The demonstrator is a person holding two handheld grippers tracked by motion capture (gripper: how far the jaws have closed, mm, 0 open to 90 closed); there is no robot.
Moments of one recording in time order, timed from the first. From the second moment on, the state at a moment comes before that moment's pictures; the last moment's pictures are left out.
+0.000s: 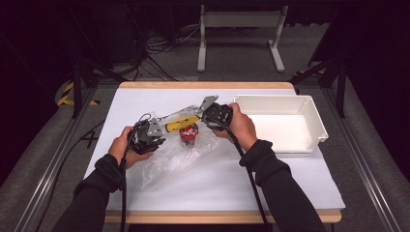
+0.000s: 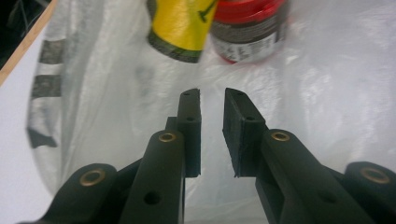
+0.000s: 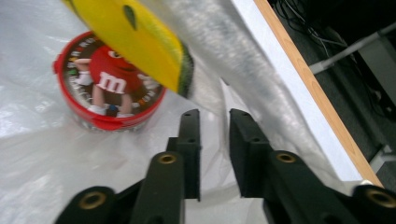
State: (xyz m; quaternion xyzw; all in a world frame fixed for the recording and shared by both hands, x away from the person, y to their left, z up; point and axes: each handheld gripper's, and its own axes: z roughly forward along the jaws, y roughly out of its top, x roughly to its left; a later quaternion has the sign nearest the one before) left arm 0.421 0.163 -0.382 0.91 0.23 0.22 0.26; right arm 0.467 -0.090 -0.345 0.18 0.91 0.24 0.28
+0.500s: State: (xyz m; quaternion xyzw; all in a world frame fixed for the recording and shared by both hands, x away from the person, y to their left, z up) left arm 0.424 0.159 -0.385 0.91 0.23 0.22 0.26; right arm 0.442 -0.076 -0.342 0.11 0.93 0.25 0.24
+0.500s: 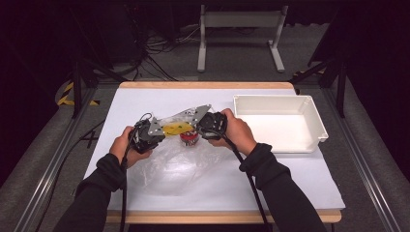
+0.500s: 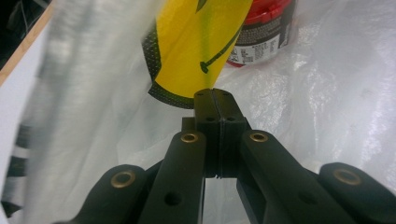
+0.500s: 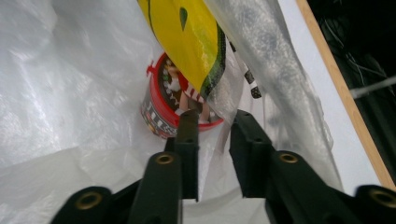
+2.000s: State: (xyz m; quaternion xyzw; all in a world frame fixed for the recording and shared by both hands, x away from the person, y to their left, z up) left arm 0.434 0.170 -0.402 0.94 0.24 0.19 0.13; right arm 0.473 -0.068 -0.376 0.13 0.95 0.09 0.26
